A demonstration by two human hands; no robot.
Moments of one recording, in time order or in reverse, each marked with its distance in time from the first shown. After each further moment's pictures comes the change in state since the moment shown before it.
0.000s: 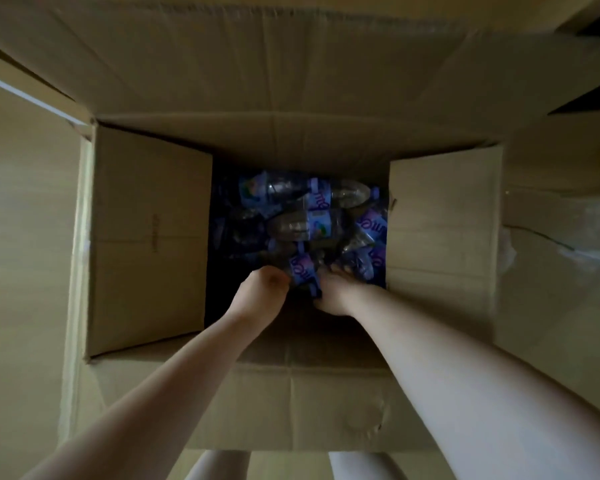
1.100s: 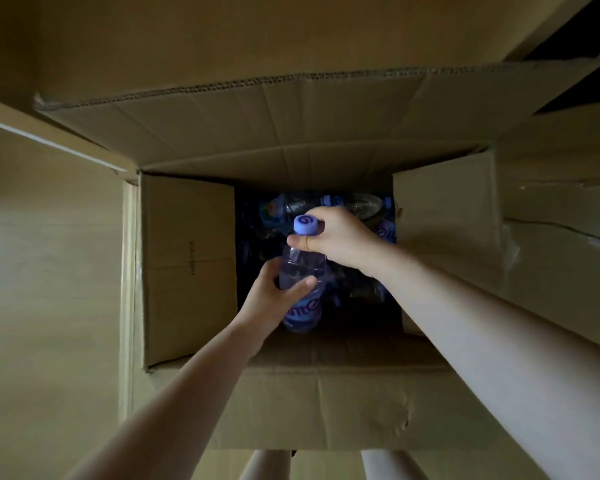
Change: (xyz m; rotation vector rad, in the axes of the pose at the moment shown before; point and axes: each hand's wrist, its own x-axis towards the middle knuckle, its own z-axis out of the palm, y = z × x) left_hand -0.039 0.020 -0.034 -0.362 -0.017 0.108; right_hand -0.066 -0.043 -0.094 0.770 0.384 -0.417
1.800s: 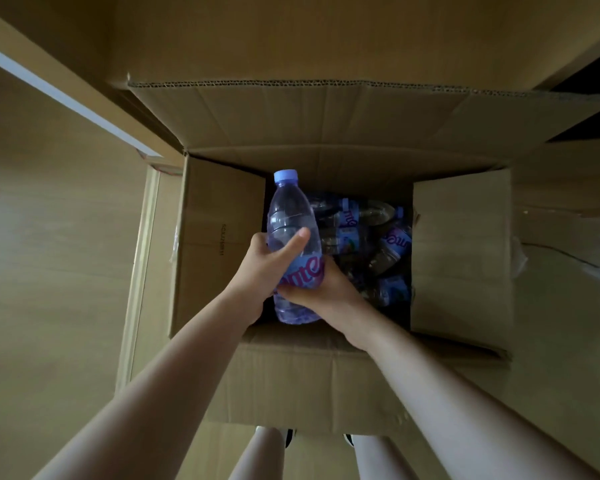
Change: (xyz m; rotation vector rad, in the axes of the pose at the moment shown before) left_hand -0.028 0.036 -0.043 -0.262 0.092 -0.093; right_hand -0.064 -0.007 0.081 0.464 -0.063 0.068
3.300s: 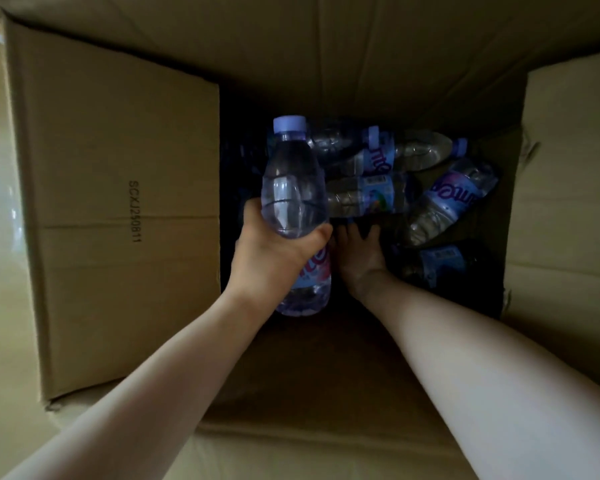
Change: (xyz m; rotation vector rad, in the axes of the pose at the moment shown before) left_hand 0.119 -0.087 0.030 0.222 0.172 0.172; right_hand 0.177 0.189 -0.059 -1.785 -0.147 0.143
